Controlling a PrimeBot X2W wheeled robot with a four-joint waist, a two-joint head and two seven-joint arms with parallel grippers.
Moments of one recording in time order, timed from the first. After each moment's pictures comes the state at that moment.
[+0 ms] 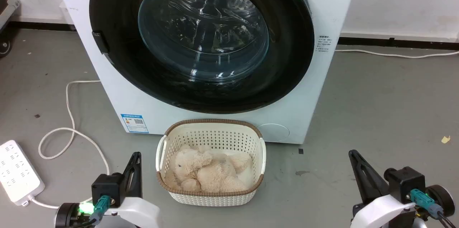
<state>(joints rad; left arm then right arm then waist) 0.02 0.05 0.00 0.00 -0.01 0.00 0.00 0.01 -0.05 0.00 0.00 0.01 0.13 0.00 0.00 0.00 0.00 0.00</state>
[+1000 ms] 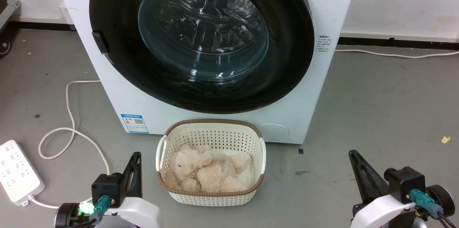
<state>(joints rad) 0.02 0.05 0.00 0.00 -0.01 0.00 0.00 0.01 -0.05 0.00 0.00 0.01 0.13 0.00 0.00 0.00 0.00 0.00</state>
